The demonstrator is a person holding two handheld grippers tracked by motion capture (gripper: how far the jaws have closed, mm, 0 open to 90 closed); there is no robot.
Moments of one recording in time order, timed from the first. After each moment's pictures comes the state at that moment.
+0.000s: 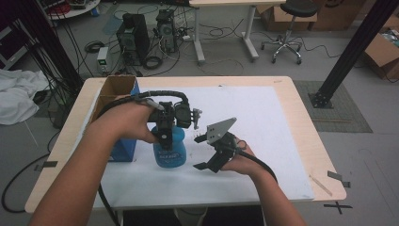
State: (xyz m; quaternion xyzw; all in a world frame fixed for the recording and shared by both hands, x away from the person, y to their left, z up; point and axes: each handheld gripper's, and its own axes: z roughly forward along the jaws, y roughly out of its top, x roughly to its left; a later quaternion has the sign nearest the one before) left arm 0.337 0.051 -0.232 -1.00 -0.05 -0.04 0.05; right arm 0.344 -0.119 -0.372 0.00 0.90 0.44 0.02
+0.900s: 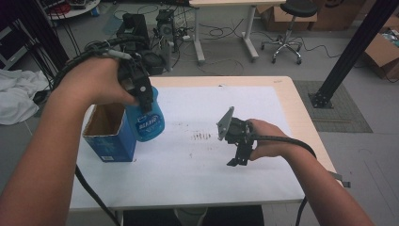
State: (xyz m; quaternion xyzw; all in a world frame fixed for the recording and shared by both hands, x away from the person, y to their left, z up) left arm 0.376 0.109 -0.135 -0.94 -0.33 -0.04 0.04; right arm 0.359 -0.149 -0.331 -0.03 0.99 0.16 0.01
